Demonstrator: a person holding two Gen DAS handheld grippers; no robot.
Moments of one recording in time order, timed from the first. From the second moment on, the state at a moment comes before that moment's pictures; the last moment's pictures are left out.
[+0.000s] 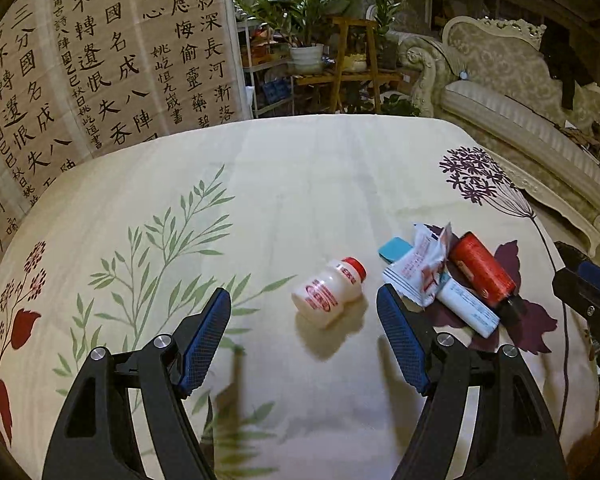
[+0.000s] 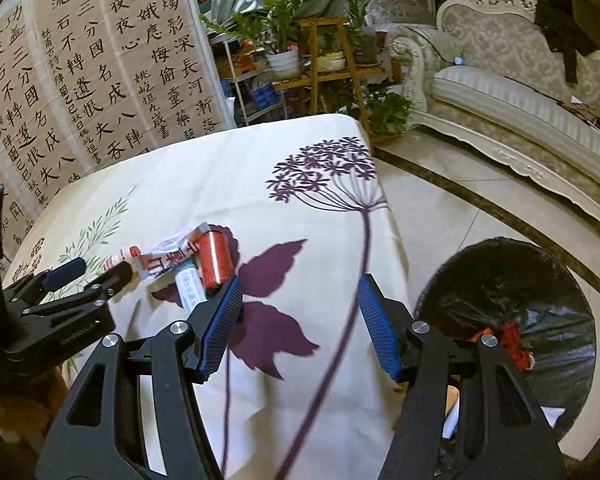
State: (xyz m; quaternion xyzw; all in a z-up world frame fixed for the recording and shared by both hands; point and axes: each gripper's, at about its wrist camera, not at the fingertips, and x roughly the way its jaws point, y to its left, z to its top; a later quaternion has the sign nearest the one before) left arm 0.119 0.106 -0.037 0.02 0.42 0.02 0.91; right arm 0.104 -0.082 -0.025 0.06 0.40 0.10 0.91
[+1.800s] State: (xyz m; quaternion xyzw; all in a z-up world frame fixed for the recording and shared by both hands) left arm 0.083 0.115 -0.023 -0.02 0.40 -0.02 0.92; right arm 0.095 -0.053 -0.023 0.02 0.40 0.11 0.91
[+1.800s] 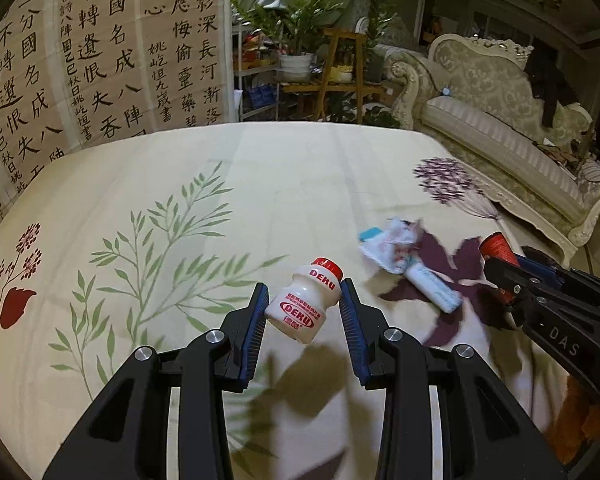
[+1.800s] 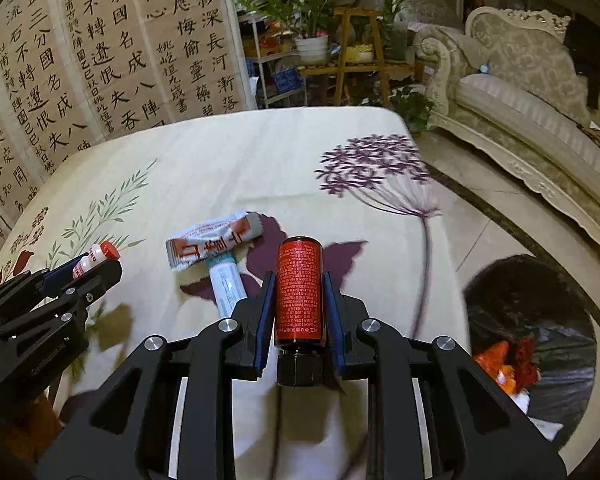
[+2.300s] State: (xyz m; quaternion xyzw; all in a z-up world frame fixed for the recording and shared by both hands) left arm 0.037 0.004 -0.011 0.01 0.38 -0.13 0.91; right arm 0.018 -0.169 -0.023 0.06 0.39 0.00 0.92
